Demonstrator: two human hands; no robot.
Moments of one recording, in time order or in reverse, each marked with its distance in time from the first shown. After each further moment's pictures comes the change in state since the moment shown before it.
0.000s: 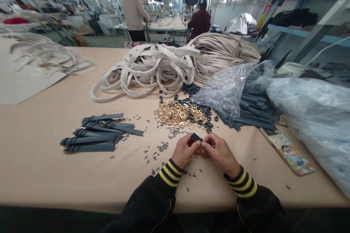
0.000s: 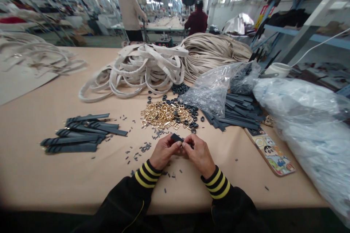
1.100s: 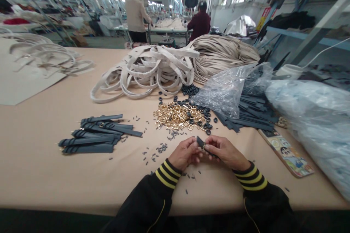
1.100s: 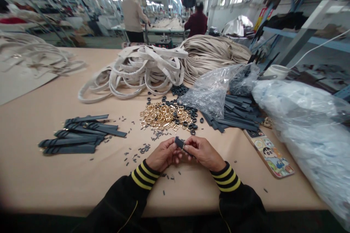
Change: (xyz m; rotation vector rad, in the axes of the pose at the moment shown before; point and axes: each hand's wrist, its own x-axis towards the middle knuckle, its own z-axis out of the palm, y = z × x) left_hand -0.003 -0.003 -0.004 -0.377 -0.204 -0.266; right_hand 0.003 -0.009 -0.028 0.254 -0.347 0.091
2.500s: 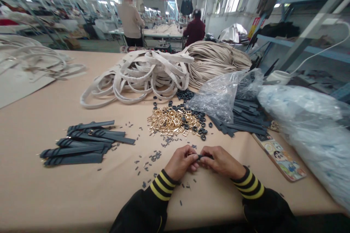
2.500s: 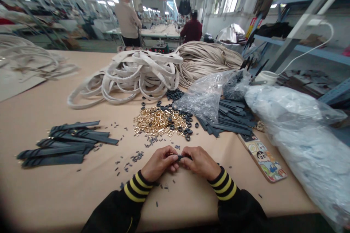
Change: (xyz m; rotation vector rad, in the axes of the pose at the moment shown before) left_hand 0.005 -0.006 0.002 0.362 0.113 -0.021; right_hand -0.004 -0.002 -0.006 -0.569 -0.022 -0.085
